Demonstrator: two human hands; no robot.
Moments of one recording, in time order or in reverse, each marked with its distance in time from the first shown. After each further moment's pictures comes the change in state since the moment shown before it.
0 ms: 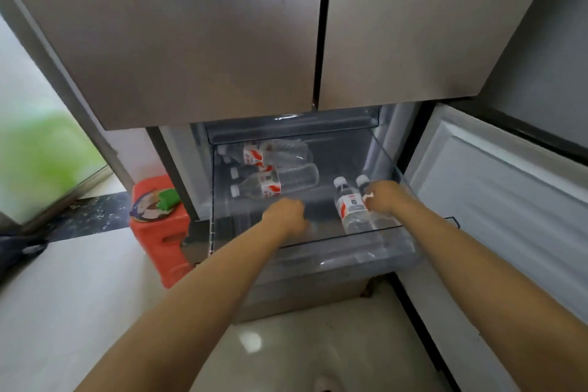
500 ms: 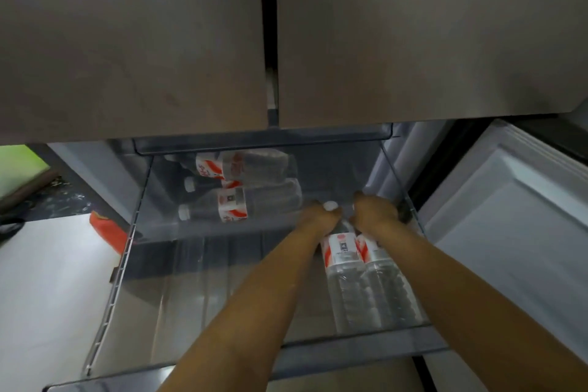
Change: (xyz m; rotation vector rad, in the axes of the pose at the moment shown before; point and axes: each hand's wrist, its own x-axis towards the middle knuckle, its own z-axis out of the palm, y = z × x) left_hand 0.199 0.070 0.050 -0.997 -0.064 -0.393; right_hand 0.152 0.022 0.023 -0.109 -0.020 -0.014
